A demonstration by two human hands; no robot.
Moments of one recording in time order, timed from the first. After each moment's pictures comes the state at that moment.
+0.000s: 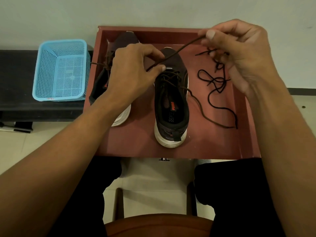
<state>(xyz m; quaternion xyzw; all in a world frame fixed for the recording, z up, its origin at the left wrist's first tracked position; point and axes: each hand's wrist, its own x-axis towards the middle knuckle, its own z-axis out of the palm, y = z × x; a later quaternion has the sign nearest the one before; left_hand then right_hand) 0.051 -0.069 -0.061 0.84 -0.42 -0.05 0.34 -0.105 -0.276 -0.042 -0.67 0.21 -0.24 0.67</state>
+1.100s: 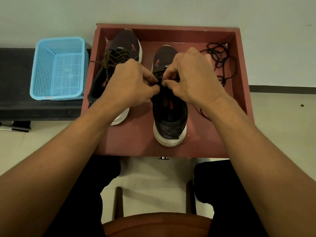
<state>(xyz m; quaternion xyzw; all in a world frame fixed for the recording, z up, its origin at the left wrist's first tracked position) 0.034 -0.056 -0.050 0.87 -0.33 -0.25 0.28 -0.072 -0.200 -0.052 -0.97 0.19 -0.04 0.14</state>
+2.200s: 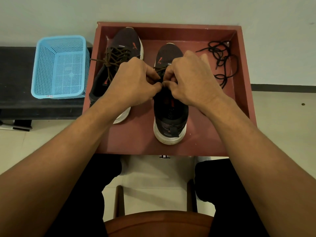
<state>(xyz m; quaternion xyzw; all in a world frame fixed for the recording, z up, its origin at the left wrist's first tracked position) 0.036 -0.058 -0.051 0.86 -0.37 -0.22 0.27 -0.069 -0.192 -0.058 -0.98 0.18 -0.03 0.09</state>
